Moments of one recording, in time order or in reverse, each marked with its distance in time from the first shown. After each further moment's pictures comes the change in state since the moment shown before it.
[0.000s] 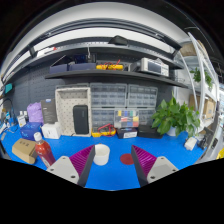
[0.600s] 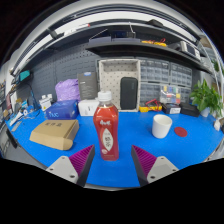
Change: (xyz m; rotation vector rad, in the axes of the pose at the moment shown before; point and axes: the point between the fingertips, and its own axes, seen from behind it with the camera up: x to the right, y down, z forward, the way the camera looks) arm -0.240 0.124 -0.007 -0.157 -0.248 -0.005
